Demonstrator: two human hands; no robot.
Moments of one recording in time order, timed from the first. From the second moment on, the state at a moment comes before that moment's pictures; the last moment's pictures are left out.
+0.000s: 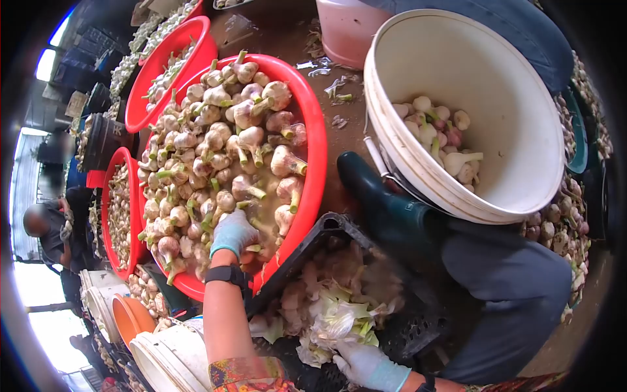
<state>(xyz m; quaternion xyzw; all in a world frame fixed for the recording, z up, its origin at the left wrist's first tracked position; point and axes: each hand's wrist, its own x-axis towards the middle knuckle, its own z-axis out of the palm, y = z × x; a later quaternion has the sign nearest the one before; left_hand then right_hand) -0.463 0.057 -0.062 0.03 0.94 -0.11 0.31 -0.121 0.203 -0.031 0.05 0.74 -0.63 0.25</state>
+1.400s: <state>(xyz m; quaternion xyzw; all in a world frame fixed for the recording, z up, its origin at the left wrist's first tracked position) -0.016 0.033 0.020 -0.35 0.46 0.82 0.01 -0.072 0.180 0.021 -0.22 0.84 -0.46 0.17</state>
